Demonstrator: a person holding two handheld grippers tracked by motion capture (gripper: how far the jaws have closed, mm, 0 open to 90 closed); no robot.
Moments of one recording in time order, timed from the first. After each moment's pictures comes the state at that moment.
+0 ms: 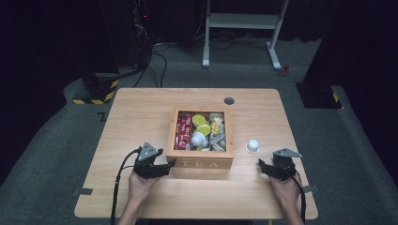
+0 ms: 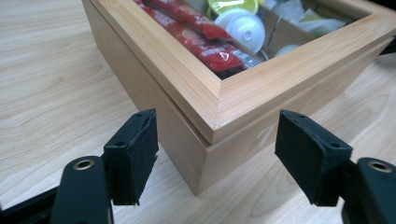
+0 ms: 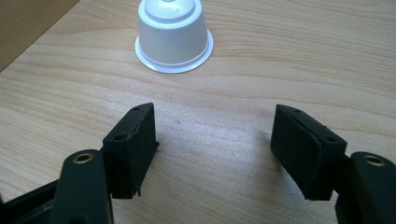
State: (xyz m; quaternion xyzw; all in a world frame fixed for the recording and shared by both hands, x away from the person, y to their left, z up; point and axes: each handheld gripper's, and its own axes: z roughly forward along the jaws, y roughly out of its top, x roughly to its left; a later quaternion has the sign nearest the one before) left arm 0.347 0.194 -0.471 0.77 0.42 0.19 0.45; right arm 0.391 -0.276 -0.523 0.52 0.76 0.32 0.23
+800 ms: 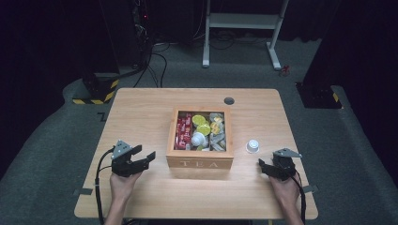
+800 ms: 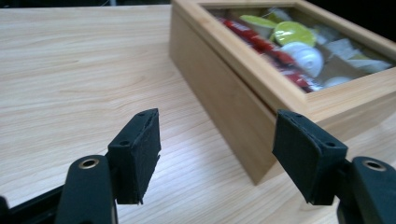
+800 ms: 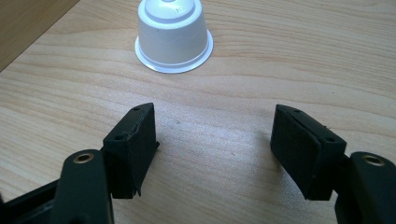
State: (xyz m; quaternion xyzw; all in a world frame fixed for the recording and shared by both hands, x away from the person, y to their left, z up) left arm 0.342 0.253 -0.464 0.71 0.49 0.22 0.46; right arm 0.391 -0.276 -0.523 0.52 0.76 0.32 0.23
